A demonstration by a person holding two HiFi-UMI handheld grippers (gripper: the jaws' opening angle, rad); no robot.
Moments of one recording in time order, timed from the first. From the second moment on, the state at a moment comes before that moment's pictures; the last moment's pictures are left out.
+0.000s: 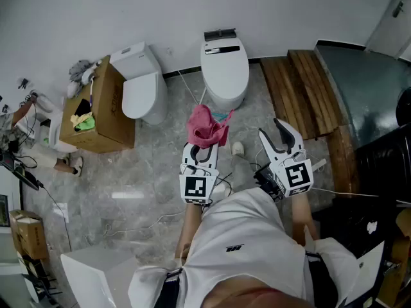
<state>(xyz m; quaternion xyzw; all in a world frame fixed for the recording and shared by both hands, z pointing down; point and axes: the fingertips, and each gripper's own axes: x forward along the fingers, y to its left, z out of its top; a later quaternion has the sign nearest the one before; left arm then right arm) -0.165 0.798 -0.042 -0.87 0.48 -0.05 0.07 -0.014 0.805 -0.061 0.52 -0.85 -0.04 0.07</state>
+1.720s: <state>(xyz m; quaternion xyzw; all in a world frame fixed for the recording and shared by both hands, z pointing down) -0.126 0.389 -0.021 -0.86 0.50 -0.09 0.03 0.002 0.373 -0.036 0.46 -0.88 0.01 0.10</state>
